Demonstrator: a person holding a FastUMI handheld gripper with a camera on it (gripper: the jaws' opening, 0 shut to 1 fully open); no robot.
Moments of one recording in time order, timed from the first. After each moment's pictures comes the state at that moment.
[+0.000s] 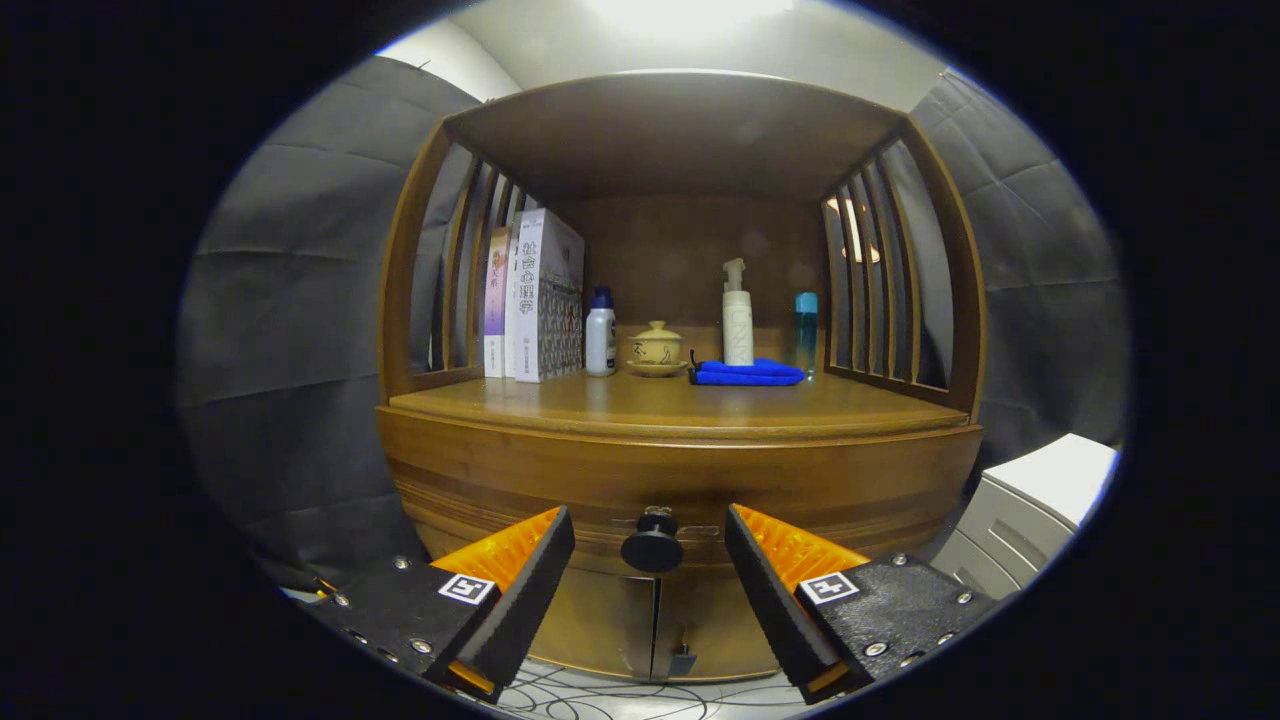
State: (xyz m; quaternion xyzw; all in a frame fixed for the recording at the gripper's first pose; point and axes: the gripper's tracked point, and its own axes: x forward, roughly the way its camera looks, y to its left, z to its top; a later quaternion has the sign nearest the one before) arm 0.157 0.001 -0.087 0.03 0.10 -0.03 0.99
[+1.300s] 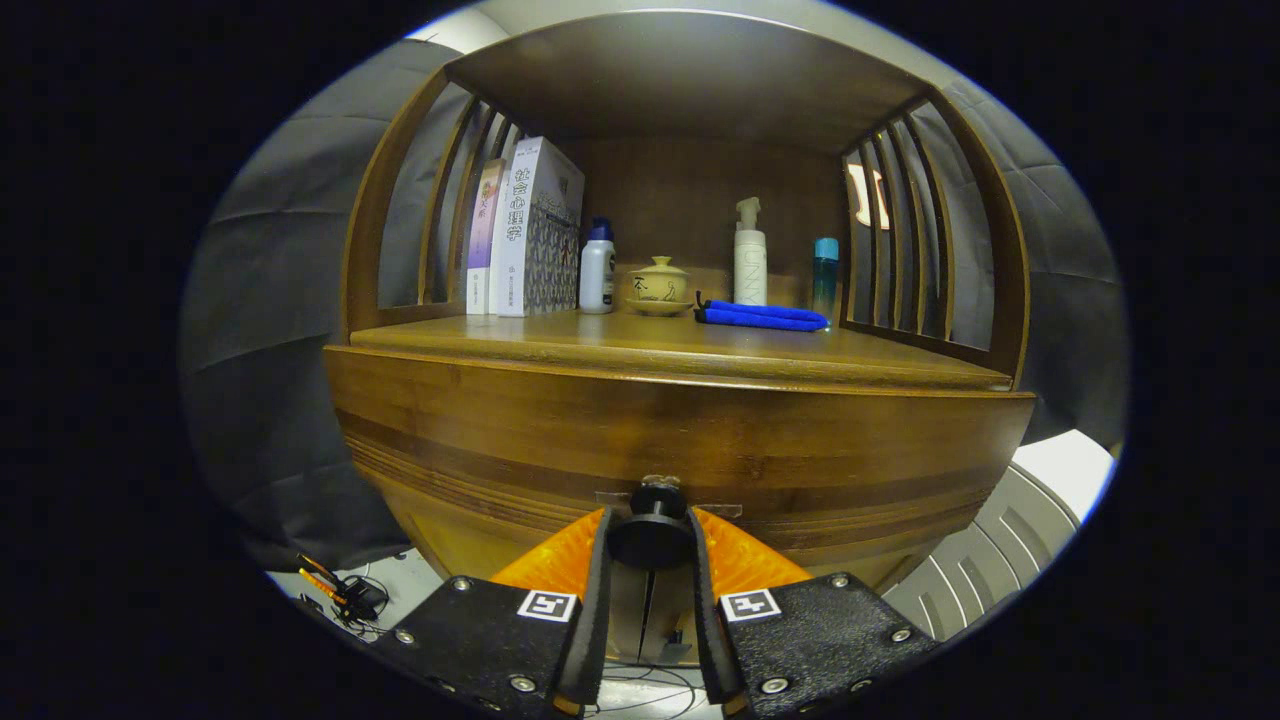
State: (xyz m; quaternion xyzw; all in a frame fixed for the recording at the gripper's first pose) arm 0.190 0.004 -0.134 0.01 0.16 -0.03 0.99
